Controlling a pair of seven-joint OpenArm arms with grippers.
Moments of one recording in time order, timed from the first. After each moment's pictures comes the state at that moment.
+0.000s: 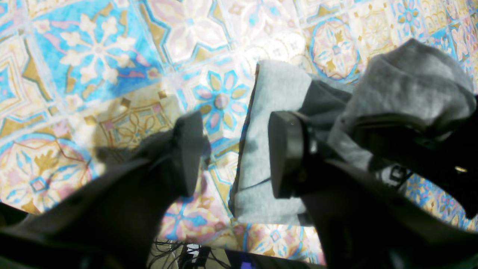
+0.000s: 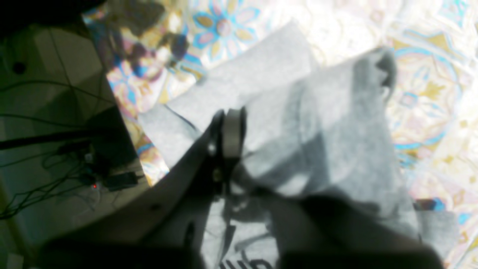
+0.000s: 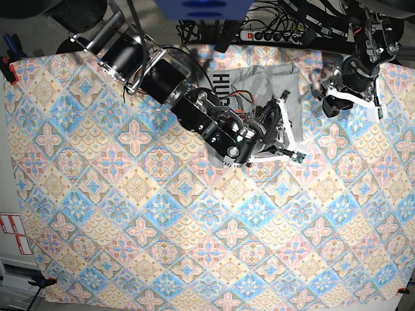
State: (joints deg) left arm 32.0 -14.3 -24.3 112.7 -43.7 2.0 46.4; right arm 22.1 -6.6 -50.5 74.7 26.9 17.6 -63.0
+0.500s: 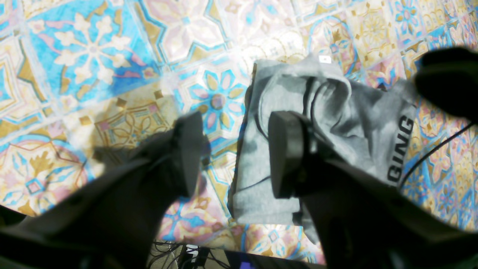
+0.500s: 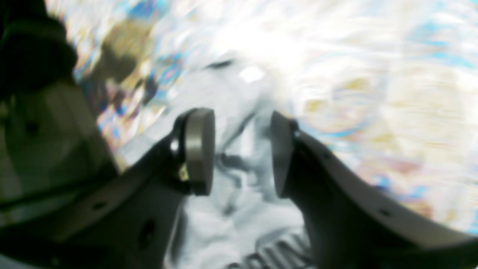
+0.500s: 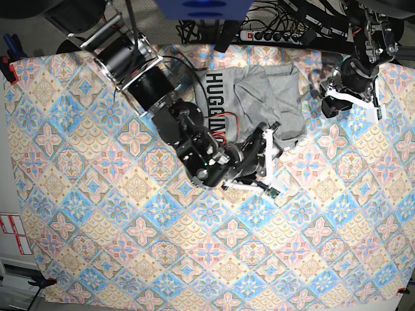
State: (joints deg) left arm 31.9 -14.3 -23.3 112.7 -43.7 2.0 46.5; right arm 22.4 -3.6 -37.3 77.4 27.3 17.7 -62.2
